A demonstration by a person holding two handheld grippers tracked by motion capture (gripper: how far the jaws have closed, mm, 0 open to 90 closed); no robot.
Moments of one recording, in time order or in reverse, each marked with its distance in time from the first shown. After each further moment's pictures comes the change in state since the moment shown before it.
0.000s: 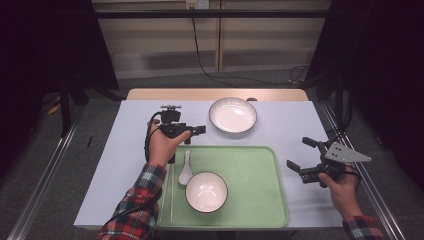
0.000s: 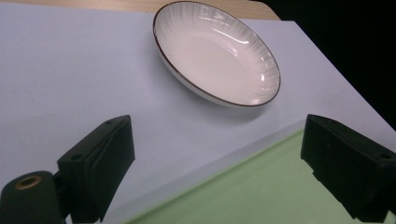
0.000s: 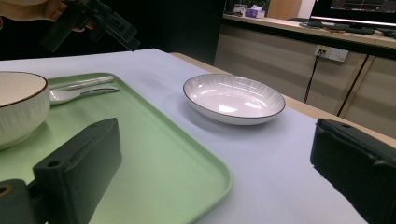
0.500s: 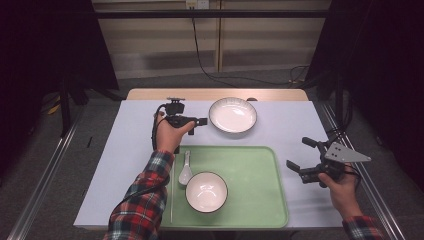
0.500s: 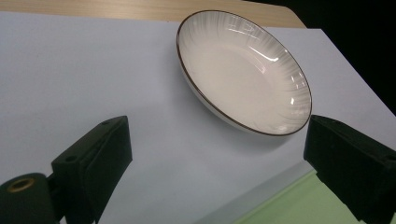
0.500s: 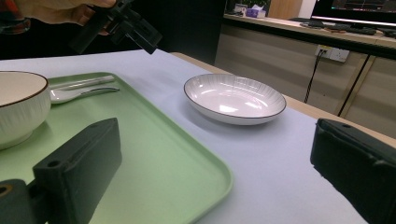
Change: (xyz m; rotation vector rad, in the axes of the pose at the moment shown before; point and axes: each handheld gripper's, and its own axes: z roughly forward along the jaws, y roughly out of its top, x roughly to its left) left arm 0.014 0.020 0.029 0.015 0.053 -0.038; right arm 0.000 0.000 0.001 -0.001 0.002 -0.002
